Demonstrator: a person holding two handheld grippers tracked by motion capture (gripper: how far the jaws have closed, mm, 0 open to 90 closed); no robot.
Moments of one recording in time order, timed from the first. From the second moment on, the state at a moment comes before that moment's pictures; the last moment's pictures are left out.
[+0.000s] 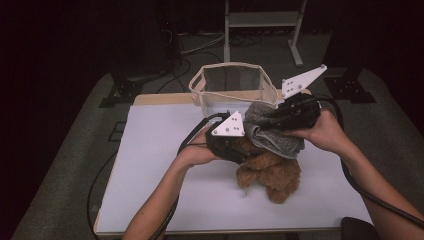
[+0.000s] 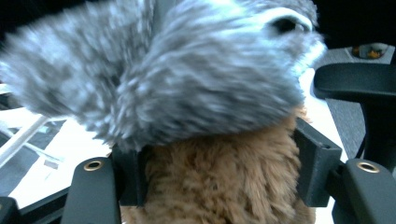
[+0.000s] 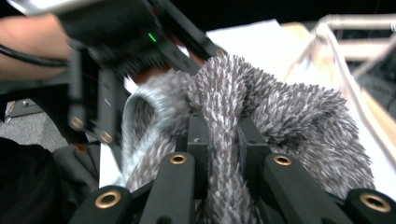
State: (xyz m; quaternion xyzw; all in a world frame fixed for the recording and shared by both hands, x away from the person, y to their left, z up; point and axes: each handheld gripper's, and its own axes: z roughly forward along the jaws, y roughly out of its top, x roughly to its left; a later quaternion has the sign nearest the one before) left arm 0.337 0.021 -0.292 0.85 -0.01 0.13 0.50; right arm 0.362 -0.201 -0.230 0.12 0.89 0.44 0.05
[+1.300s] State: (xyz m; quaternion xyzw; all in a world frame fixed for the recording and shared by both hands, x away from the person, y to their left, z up) left arm 0.336 0.039 -0.304 0.82 0.06 0.14 0.56; right arm 0.360 -0.226 -0.234 0.14 0.86 0.48 0.03
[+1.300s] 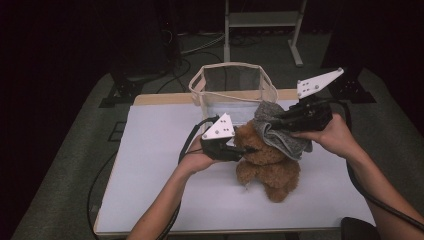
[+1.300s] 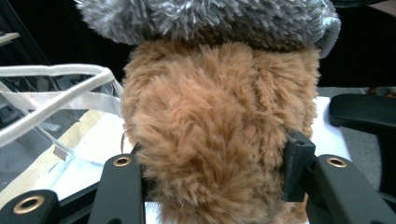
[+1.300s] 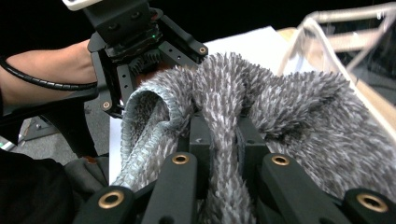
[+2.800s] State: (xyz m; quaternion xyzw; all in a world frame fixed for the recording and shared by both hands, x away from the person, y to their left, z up) left arm 0.324 0.048 -0.300 0.86 0.02 0.14 0.49; right arm 0.368 -0.231 -0.248 0.15 0.86 0.48 0.02
